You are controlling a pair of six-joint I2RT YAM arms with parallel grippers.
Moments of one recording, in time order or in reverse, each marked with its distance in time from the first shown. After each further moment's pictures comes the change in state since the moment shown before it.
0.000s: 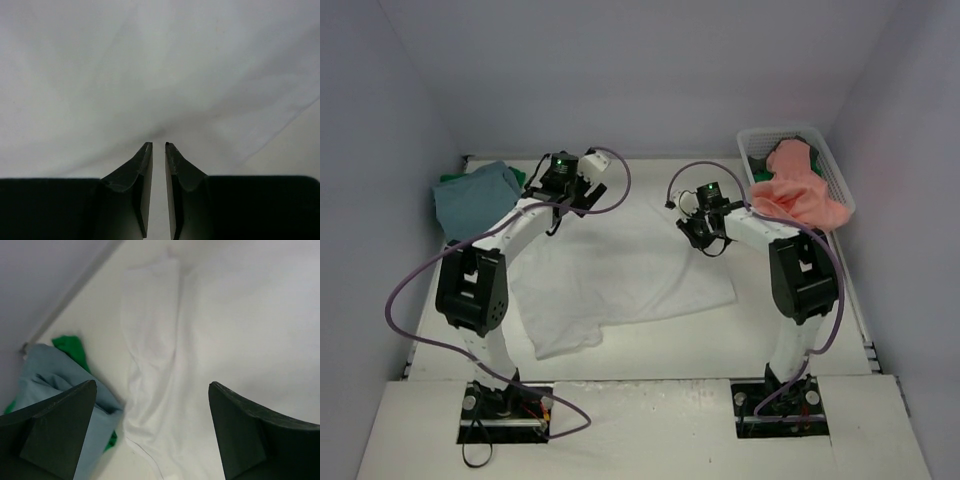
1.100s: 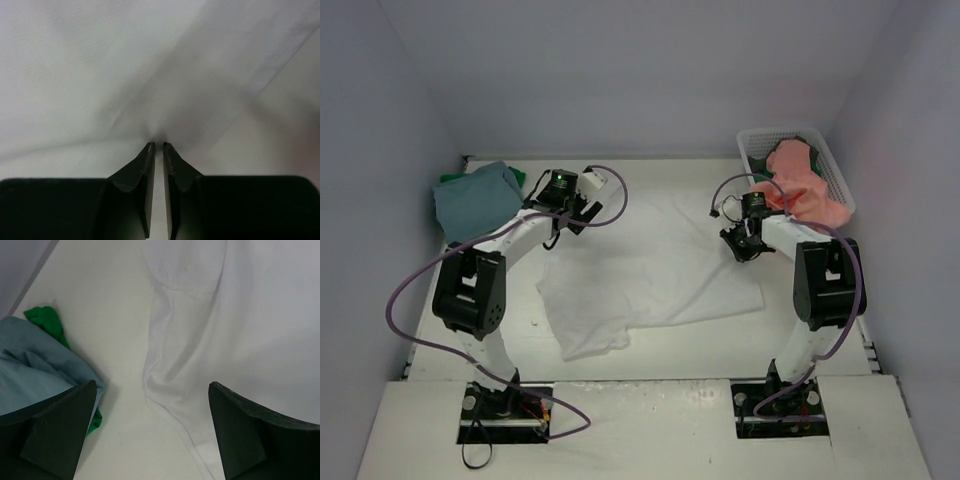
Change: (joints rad) left arm 0.002 -0.043 -0.164 0.000 -0.034 -0.003; right arm -0.241 -0.096 -0.167 -0.072 0.055 -0.078
